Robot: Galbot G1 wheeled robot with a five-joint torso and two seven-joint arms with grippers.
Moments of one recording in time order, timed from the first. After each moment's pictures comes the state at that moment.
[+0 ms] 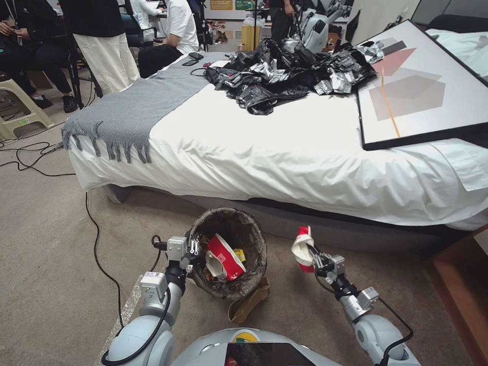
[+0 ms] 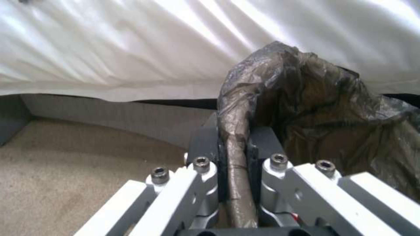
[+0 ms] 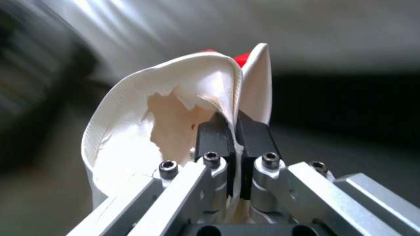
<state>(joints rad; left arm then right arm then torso) 1.78 -1.43 -0.39 -2.39 -0.11 0.32 -0.08 -1.60 1.13 0.57 1.71 0.57 0.37 -0.49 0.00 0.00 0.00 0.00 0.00</state>
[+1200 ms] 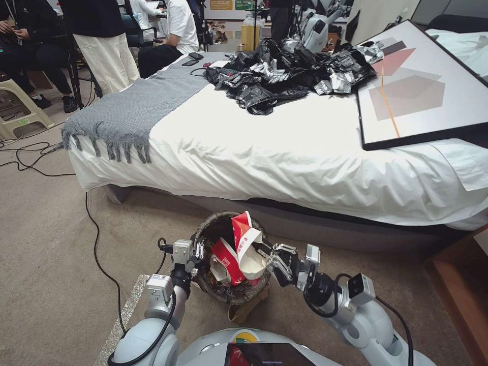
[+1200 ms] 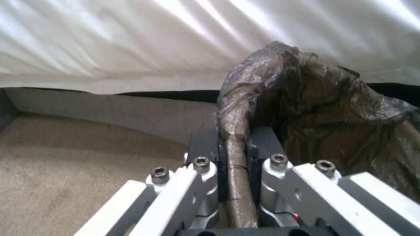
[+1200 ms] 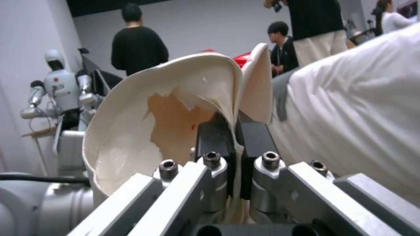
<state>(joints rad) 1.78 -1.44 -0.36 -2.37 -0.09 0.32 -0.08 -1.63 1.00 0.37 2.21 0.81 0.21 -0.76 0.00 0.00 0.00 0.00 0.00</state>
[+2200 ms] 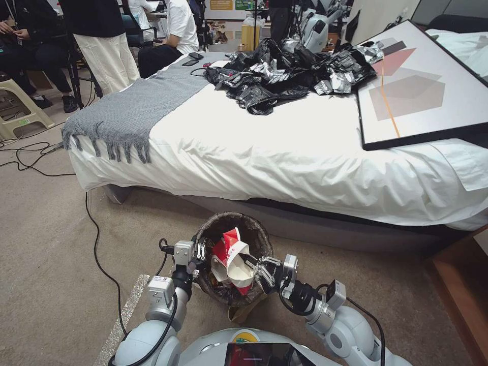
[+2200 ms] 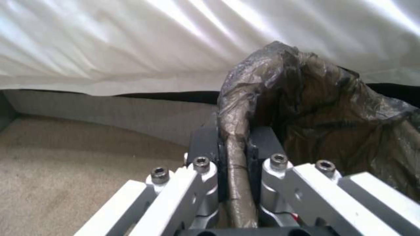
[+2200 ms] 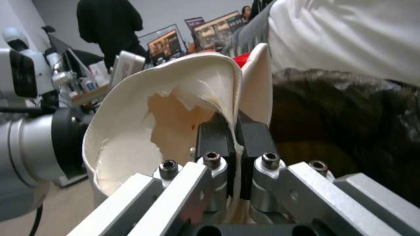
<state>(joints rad) 1.80 -1.44 -0.35 -2.38 -0.07 0.31 -0.08 -1.58 1.01 0.23 2.06 0.75 0.17 -0.61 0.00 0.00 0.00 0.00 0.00</state>
